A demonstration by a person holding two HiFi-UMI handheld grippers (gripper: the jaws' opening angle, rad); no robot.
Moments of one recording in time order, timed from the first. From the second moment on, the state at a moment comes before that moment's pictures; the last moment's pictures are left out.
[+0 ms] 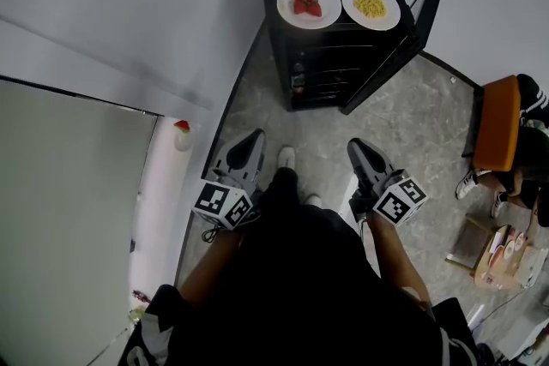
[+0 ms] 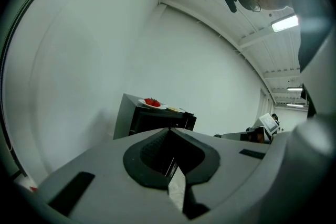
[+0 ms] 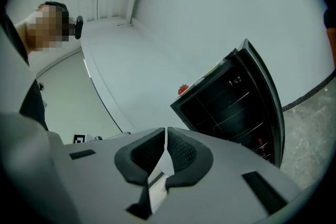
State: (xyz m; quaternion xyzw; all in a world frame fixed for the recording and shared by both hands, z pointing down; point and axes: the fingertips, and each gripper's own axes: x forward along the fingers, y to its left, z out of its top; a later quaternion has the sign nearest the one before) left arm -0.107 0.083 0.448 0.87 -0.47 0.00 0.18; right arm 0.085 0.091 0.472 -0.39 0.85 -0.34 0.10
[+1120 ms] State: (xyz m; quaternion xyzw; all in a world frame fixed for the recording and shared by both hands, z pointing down) left arm -0.122 -0.049 0.439 0.88 -0.43 0.01 0.18; right arm 0.024 -0.079 0.449 -0.37 0.79 -0.46 0.20
